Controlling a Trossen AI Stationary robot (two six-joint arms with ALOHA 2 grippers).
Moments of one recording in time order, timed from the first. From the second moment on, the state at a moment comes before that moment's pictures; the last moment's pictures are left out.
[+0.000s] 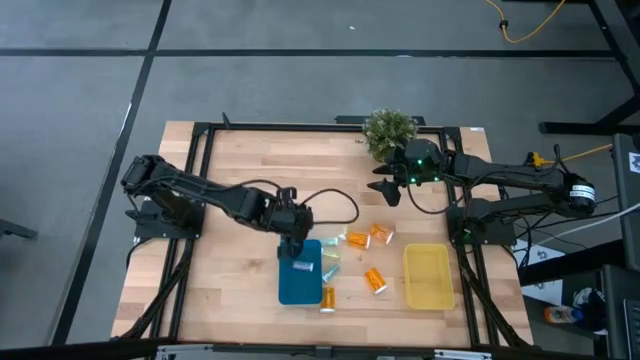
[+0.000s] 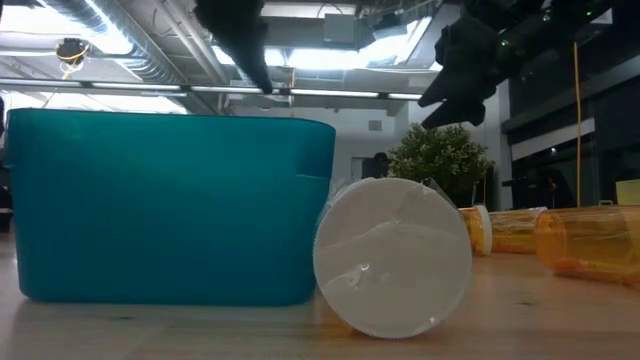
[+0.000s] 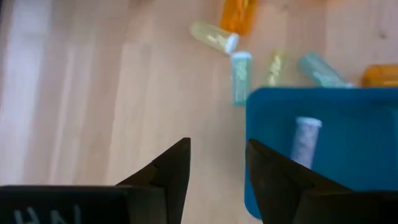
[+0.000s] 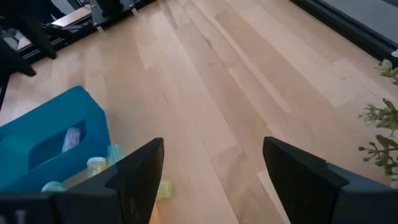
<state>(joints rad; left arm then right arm) -0.23 1.61 1.37 -0.89 -0.28 -0.25 -0.32 1.05 0.71 -0.26 -0.13 0.26</state>
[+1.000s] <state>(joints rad) -0.10 0.93 0.53 0.00 -0.21 -0.15 -0.27 1.14 0.61 0.10 -0.52 -0.01</state>
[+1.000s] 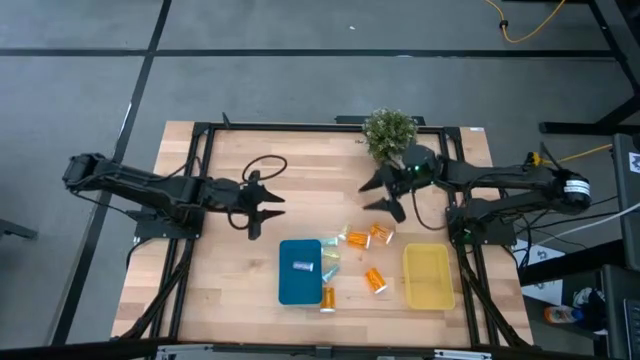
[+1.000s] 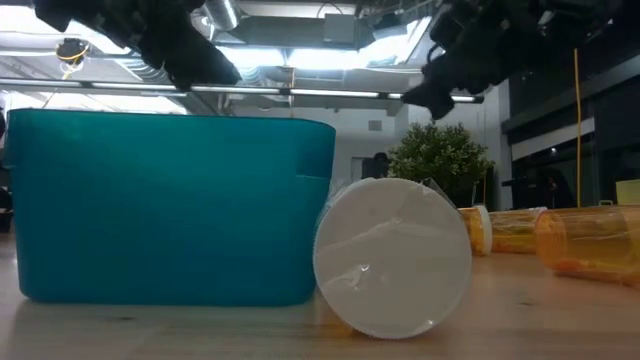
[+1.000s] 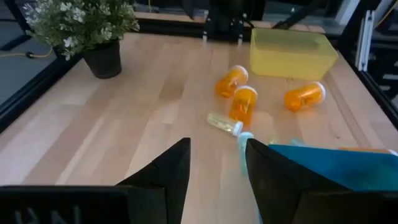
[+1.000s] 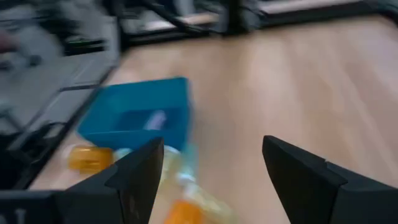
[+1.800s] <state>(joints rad) -0.08 0.94 0.53 0.01 -0.09 -0.10 -0.12 1.55 0.69 0.08 -0.26 -0.21</state>
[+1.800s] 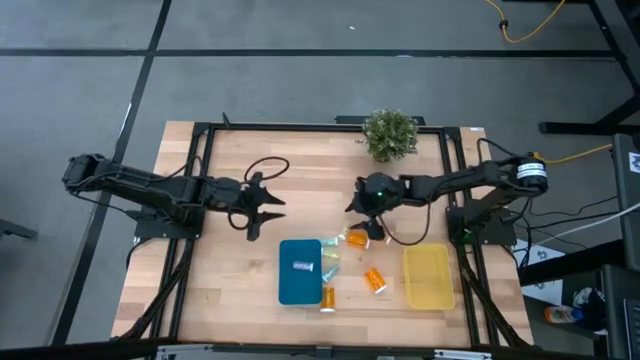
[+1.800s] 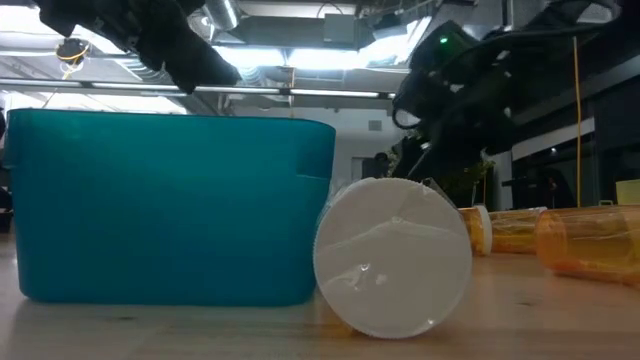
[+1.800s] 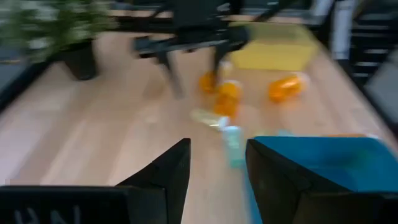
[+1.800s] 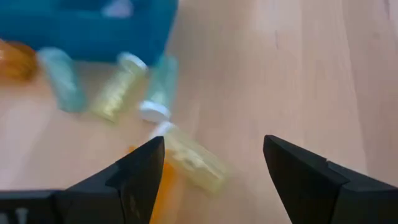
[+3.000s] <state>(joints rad) -0.12 0.93 0.13 0.61 -0.09 -0.23 -0.05 1.84 0.98 -0.29 -0.23 -0.51</state>
